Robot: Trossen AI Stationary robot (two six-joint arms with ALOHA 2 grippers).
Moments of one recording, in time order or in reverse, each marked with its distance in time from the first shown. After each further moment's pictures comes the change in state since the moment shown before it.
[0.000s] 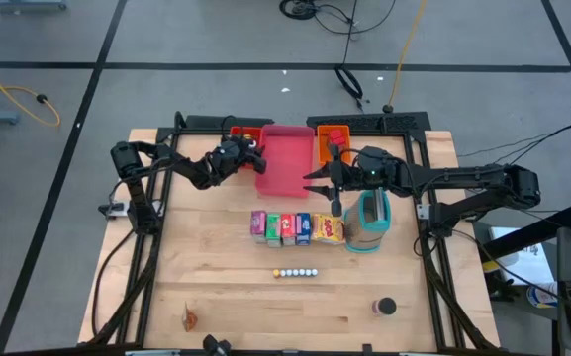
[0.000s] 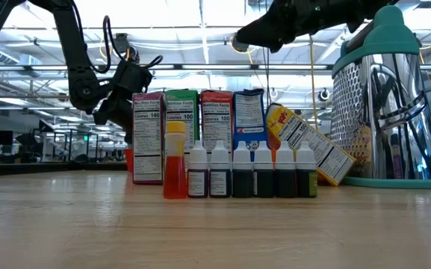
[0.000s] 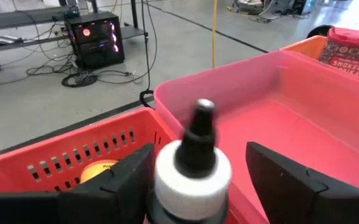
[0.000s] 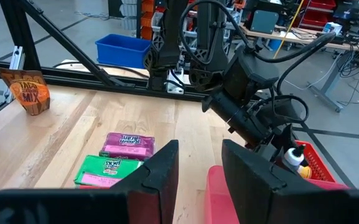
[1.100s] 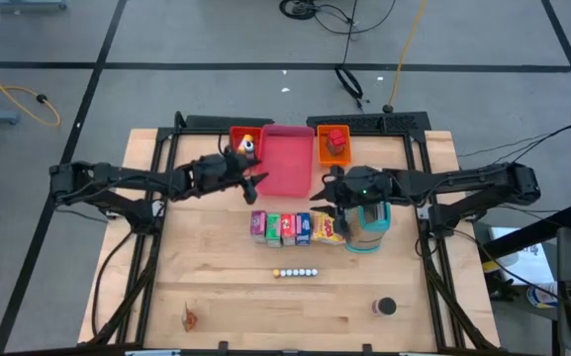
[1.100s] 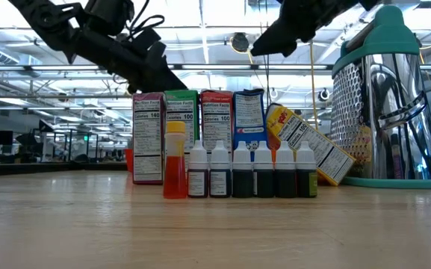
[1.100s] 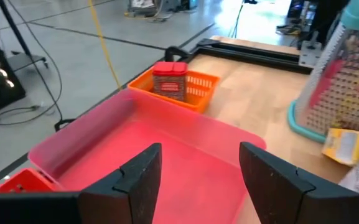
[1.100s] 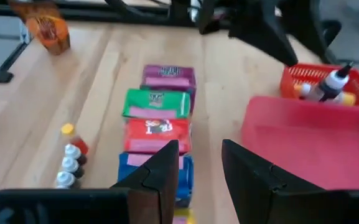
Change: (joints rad) left arm -0.296 -0.539 0.000 -0.525 0.129 0.087; right arm 0.169 0.013 0.112 -0.416 0.140 0.117
